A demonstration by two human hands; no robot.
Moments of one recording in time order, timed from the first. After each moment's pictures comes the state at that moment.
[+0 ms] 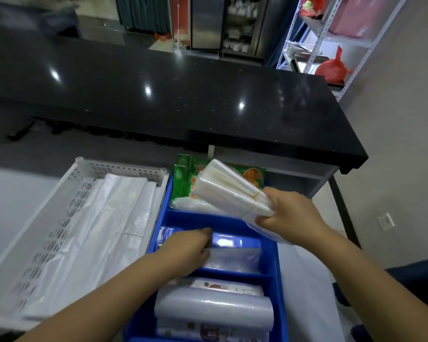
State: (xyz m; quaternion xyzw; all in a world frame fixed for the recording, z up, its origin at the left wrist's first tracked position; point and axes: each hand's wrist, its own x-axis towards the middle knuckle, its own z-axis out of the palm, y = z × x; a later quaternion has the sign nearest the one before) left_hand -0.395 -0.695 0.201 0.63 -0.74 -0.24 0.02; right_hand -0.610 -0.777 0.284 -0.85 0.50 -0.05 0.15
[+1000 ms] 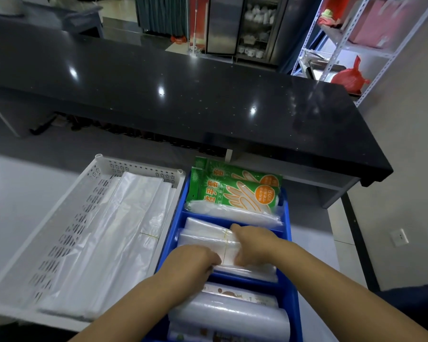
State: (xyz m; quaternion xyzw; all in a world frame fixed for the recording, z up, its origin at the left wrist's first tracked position) left_hand -0.386 -0.665 0.202 0.64 -0.74 -0.20 0.02; right_hand -0.540 -0.779 0.202 -0.85 0.42 0.22 0.23
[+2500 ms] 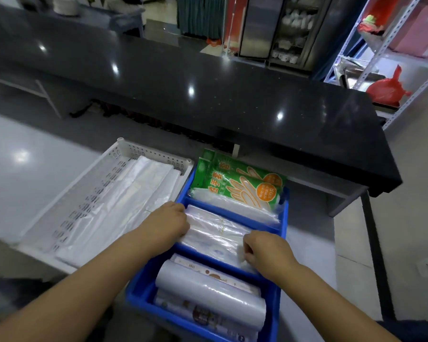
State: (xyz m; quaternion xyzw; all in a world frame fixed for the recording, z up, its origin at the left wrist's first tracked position) left_hand -0.356 -0.671 0.226 0.61 -0.78 0.01 -0.11; right_hand -0.595 -0.751 0.212 -0.91 0.39 0.08 0.14
